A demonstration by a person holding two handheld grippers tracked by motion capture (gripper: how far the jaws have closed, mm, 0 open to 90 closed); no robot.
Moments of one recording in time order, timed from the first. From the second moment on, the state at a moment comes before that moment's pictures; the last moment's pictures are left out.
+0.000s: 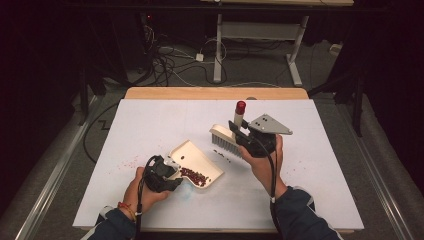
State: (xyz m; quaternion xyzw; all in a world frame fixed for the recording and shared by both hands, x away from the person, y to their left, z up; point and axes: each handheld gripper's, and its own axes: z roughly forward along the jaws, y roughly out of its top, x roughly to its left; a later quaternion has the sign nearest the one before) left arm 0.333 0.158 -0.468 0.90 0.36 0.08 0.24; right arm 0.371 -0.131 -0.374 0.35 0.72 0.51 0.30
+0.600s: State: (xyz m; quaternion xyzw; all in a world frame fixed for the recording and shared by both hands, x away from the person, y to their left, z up) left arm 0.322 0.153 -0.466 0.90 0.37 0.07 0.23; right arm 0.393 -0.153 -0.399 0.38 0.72 0.47 0.35
